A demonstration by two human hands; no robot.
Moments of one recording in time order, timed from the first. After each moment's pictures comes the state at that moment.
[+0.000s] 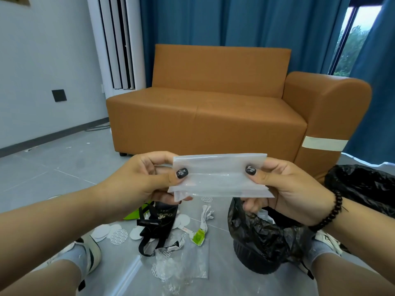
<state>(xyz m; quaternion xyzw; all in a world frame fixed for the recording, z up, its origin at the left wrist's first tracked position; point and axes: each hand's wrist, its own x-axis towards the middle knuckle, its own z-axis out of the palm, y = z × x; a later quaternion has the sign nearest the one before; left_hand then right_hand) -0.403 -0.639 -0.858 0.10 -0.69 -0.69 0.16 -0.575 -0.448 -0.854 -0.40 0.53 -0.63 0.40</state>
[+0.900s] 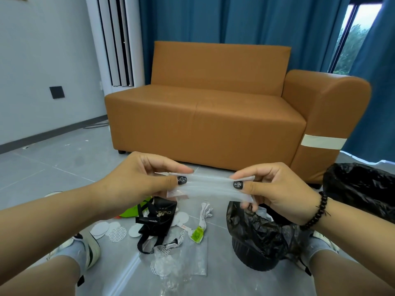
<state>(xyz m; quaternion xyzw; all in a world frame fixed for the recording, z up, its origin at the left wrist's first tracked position) -0.401 -0.634 -0.857 0.14 -0.76 -0.60 0.20 -0.579 -0.453 -0.867 -0.42 0.62 -0.60 0.30</state>
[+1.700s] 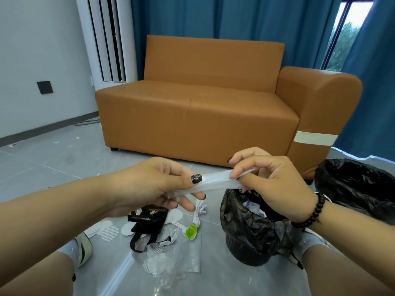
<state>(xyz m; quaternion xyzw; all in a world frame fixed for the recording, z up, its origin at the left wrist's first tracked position) -0.426 -0.622 -0.855 0.14 -0.77 -0.63 -0.01 -0.579 -0.452 -0.871 -0.49 0.64 -0.58 0.11</state>
